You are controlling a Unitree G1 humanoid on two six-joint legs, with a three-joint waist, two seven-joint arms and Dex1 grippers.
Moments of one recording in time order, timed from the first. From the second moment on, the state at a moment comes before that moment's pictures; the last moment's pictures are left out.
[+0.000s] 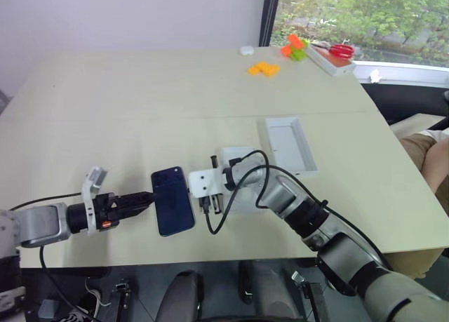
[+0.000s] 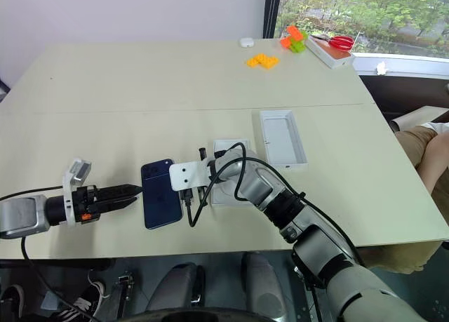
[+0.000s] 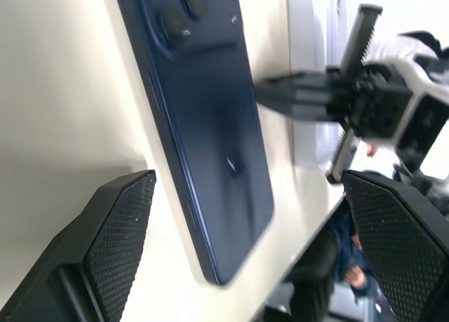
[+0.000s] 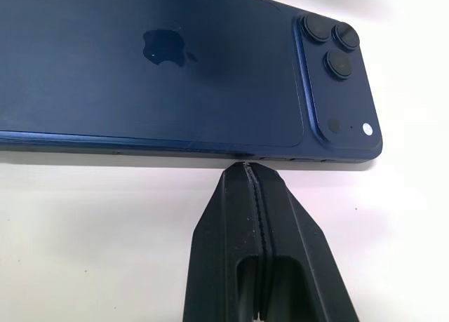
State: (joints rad) left arm -0.16 0.75 0.45 0.05 -1.46 1.50 -0.30; right arm -0.75 -0.23 0.63 0.24 -0.30 0.12 1.00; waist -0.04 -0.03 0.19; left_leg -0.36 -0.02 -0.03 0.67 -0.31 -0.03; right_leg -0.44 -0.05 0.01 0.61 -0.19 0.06
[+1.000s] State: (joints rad) left arm -0.25 0.70 0.37 0.10 -1.69 1.45 0.06; right arm -0.73 -0.24 0.59 0.23 -0.33 0.14 1.01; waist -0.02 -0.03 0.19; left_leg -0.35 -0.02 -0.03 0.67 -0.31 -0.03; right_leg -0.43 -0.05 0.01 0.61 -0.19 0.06
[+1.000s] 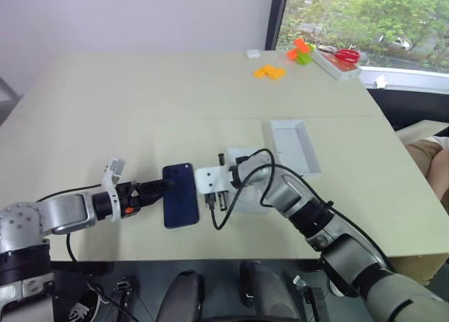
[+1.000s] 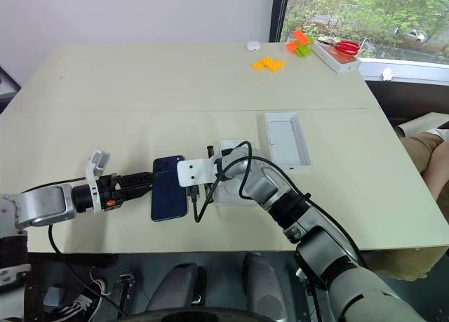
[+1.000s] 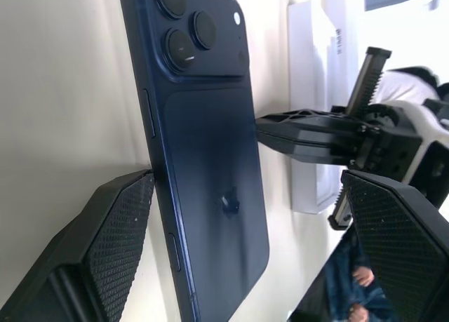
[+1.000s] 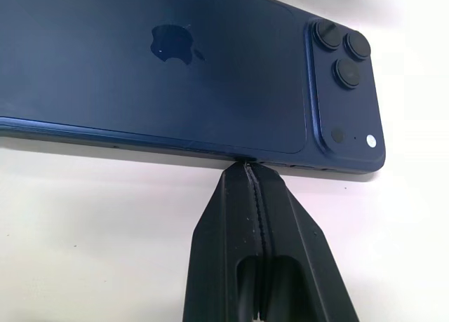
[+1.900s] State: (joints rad) left arm -0.23 0.79 0.22 0.10 -1.88 1.25 0.15; right arm -0.74 -0.24 0.58 0.25 -0.33 0.12 1.02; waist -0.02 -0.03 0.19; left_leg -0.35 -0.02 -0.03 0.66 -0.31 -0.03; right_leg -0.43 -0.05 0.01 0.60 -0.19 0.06
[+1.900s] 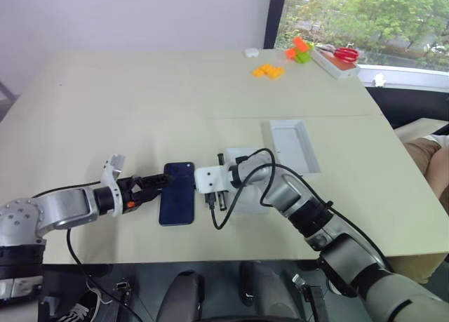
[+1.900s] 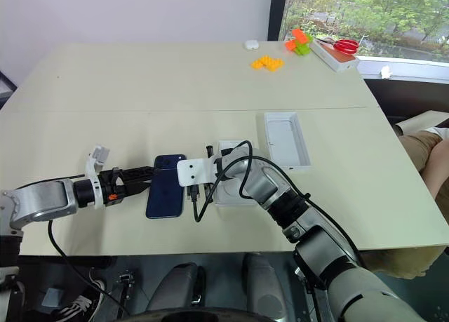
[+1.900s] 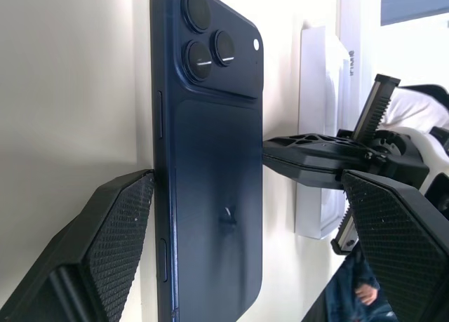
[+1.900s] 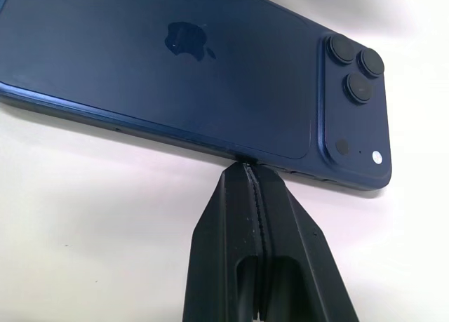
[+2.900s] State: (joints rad) left arm -0.36 0.65 0.16 0.03 -1.93 1.26 0.33; right arm -0.72 -0.20 0.55 0.25 -0.32 0.13 1.01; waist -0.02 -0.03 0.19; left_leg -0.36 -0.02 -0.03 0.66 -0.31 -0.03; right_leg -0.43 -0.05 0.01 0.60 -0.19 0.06
